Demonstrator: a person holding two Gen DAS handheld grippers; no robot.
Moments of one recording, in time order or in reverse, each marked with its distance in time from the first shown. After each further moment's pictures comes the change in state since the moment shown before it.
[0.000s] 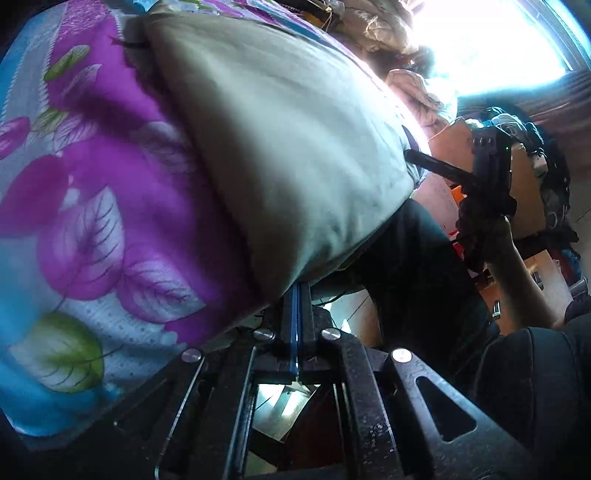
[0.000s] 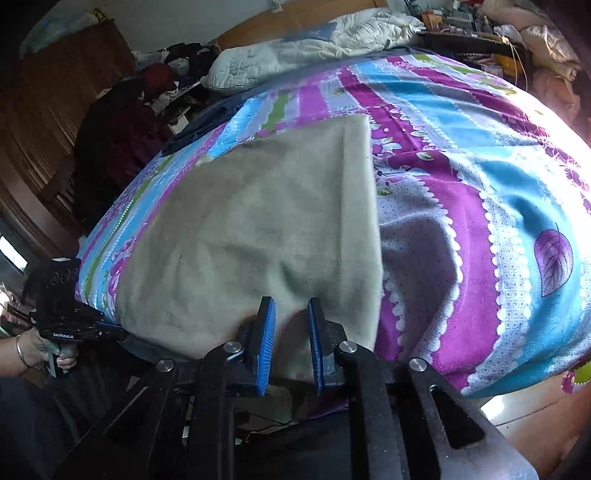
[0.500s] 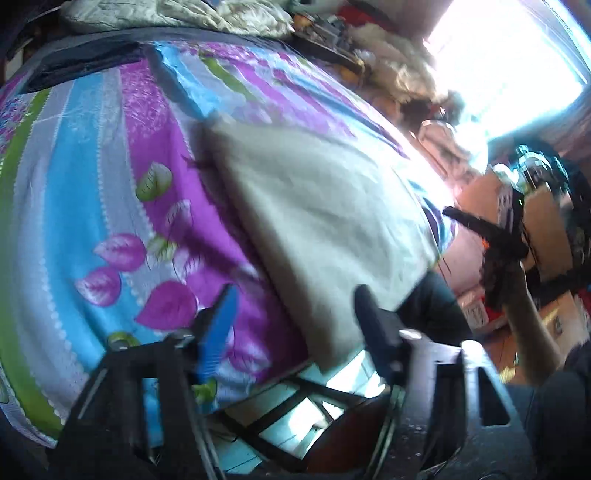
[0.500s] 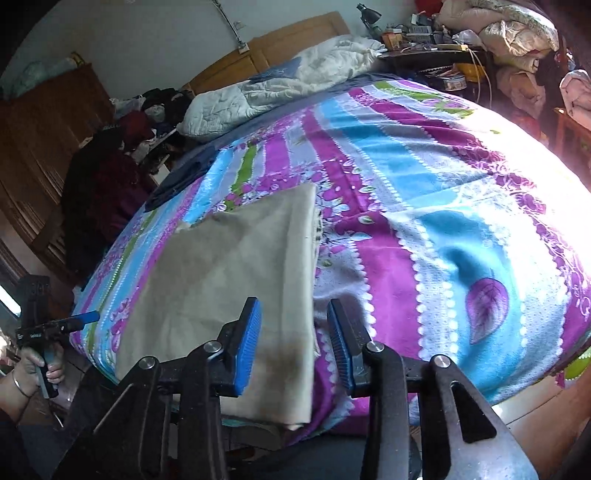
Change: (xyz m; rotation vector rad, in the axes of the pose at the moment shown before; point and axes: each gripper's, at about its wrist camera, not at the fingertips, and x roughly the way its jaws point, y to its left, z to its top) left arm -0.071 -0.026 0.041 -0.063 -0.263 0.200; right arm -0.040 -0.031 0.036 0.101 -0.144 -0.006
